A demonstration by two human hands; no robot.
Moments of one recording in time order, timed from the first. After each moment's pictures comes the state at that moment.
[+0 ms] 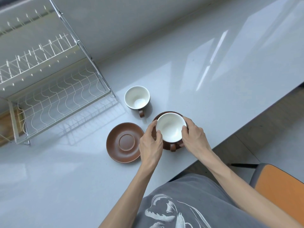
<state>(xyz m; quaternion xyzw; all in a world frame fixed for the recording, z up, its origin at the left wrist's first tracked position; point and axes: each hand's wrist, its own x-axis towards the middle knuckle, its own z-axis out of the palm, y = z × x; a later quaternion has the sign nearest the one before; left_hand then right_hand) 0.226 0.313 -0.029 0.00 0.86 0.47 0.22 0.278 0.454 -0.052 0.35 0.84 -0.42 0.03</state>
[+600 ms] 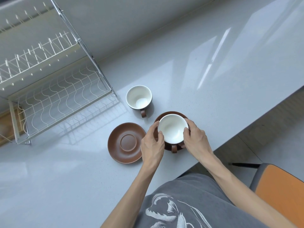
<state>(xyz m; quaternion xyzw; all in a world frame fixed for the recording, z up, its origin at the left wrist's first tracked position) 0.223 0.311 -0.042 0.01 0.85 0.47 0.23 0.279 0.448 -0.054 0.36 0.83 -0.42 0.04</state>
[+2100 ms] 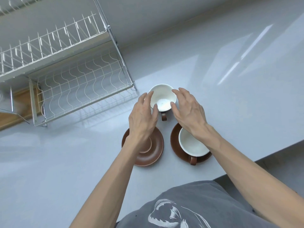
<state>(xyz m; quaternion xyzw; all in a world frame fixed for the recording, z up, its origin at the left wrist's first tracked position) 0.089 0.286 -0.030 0.14 0.95 0.26 0.08 0.131 0.441 -0.035 0.16 0.95 -0.25 0.03</state>
